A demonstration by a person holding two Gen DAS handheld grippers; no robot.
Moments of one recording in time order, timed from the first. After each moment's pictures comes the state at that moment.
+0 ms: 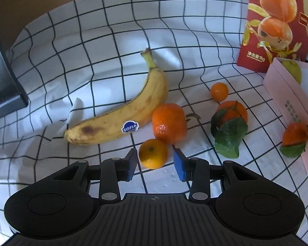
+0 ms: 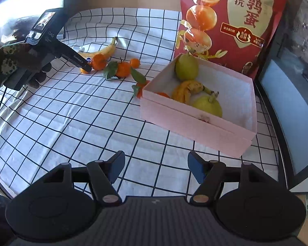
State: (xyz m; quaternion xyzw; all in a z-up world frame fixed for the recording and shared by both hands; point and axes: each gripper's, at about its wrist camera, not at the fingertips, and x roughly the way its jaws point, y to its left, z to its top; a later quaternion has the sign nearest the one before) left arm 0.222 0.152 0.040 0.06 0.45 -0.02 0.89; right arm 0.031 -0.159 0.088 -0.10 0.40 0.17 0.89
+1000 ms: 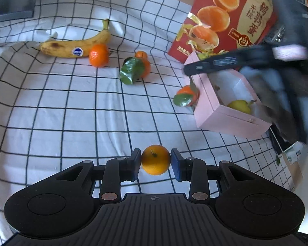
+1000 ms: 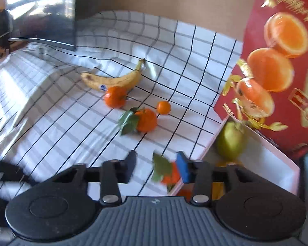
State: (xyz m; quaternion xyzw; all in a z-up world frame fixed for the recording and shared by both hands) left arm 0.058 0.098 0.057 -0.14 0.44 -0.09 0.88; right arm 0.199 -0.055 0.113 -0.16 0.42 0.27 0.85
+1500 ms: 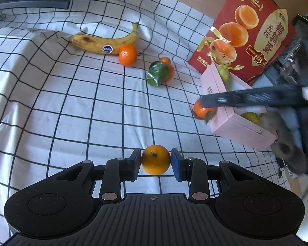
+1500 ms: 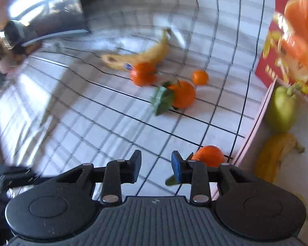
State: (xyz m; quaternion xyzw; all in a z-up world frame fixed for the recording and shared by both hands) left arm 0.042 0.126 0.055 -0.18 0.43 -0.05 0.88; right arm 0.190 -0.052 0.091 -0.08 0.49 0.34 0.80
